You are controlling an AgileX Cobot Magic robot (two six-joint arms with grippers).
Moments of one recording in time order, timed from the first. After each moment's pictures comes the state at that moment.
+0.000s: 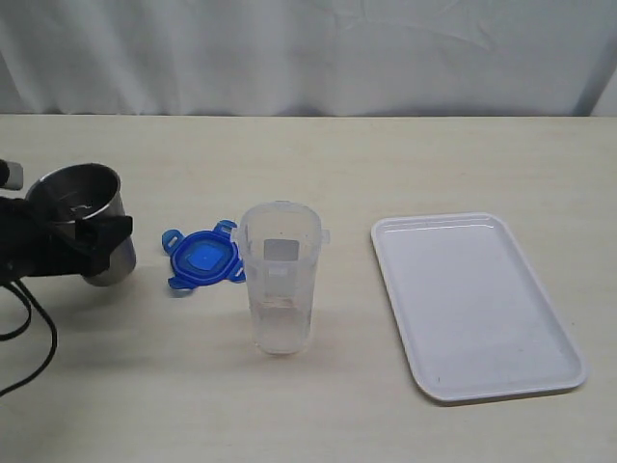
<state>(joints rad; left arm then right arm) 0.13 1.66 -0.40 0.59 -0.77 -0.37 -0.02 0.00 0.00 -0.04 0.36 -0.05</state>
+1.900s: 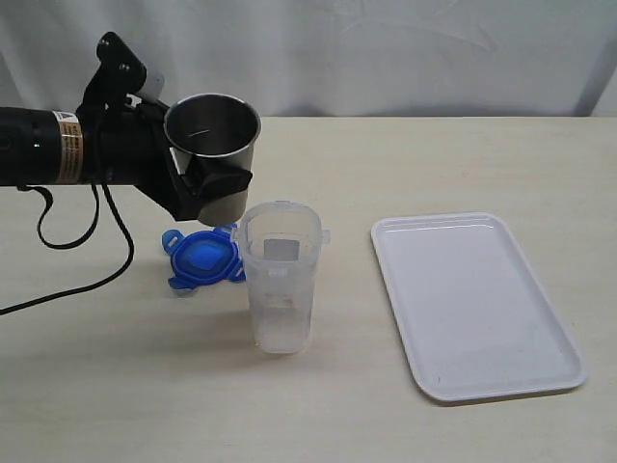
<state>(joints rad) -0.10 1.69 -0.89 1.40 -0.65 -0.92 -0.02 0.00 0.00 -0.04 0.36 -0.05</state>
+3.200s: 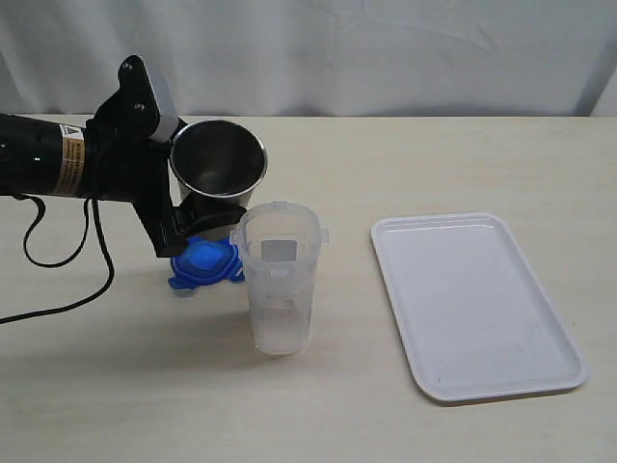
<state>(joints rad) -0.10 1.69 -0.89 1.56 -0.67 -0.77 -0.02 0.00 0.00 -0.04 0.36 -0.05</state>
